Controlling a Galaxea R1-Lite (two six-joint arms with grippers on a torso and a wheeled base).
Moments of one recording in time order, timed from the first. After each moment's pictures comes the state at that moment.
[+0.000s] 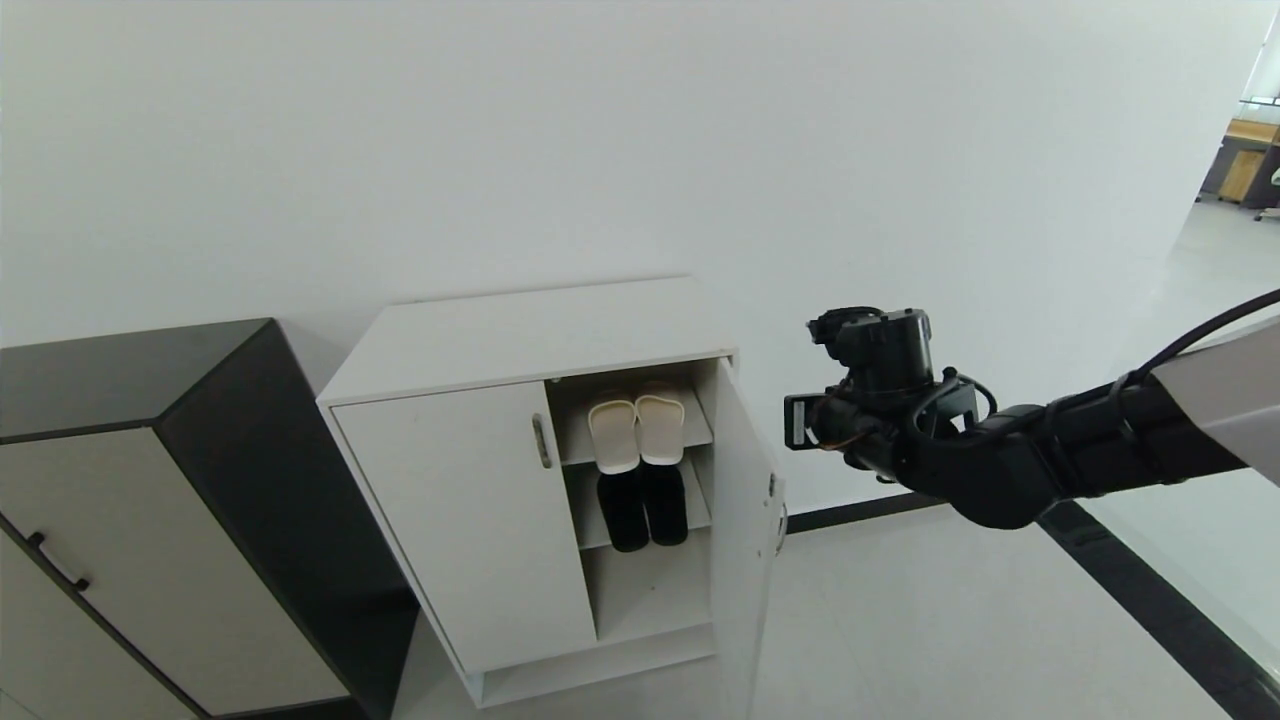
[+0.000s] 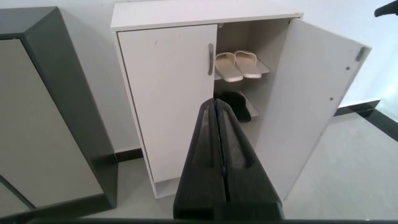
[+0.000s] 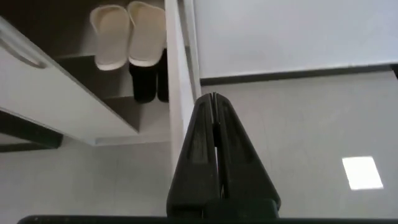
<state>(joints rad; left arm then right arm) 0.00 0.00 0.00 0.00 -0.02 -0.01 0.58 2.05 -1.24 -0.46 -0.34 0.18</state>
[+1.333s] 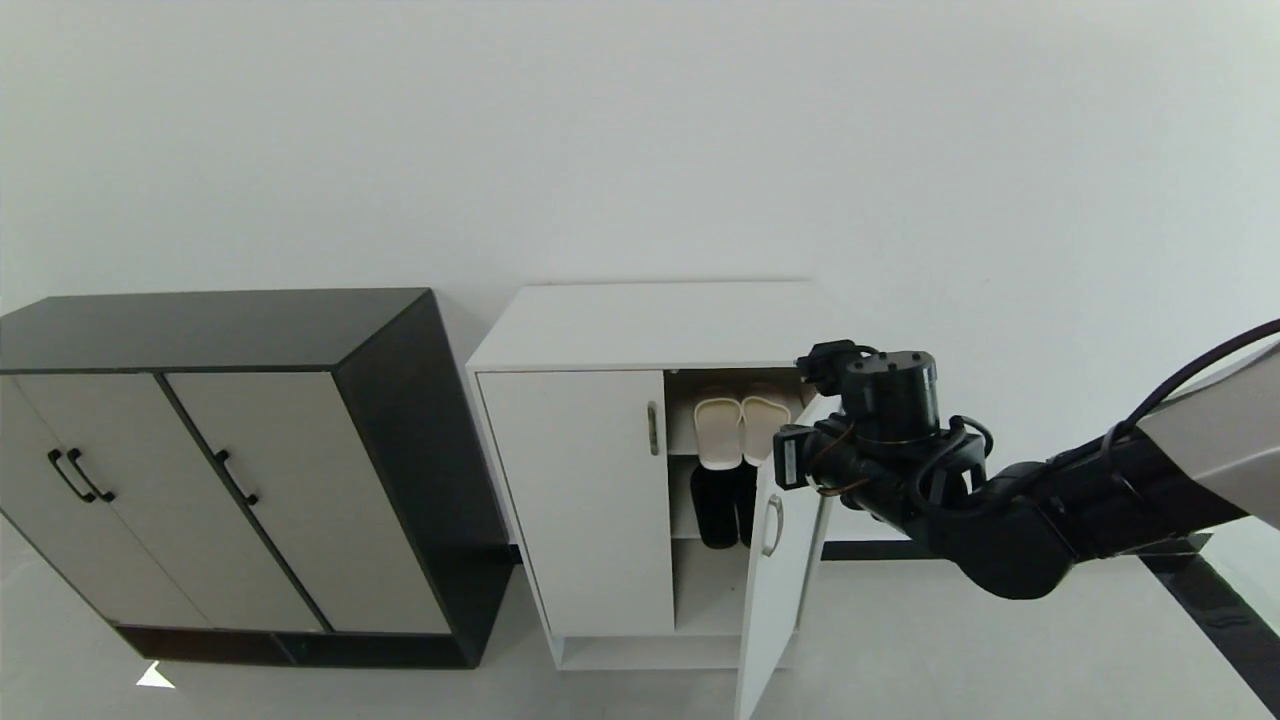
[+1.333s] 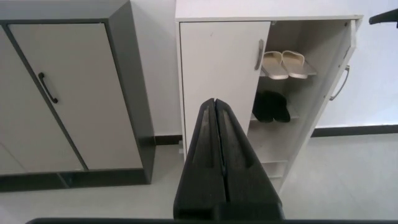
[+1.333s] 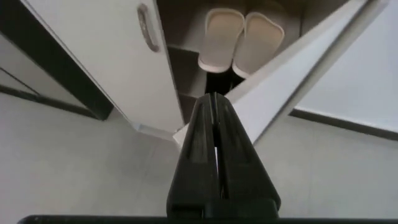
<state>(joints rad) 0.00 0.00 0.00 0.00 -0.02 0.00 0.60 2.03 -1.05 -0.67 -0.27 0.12</state>
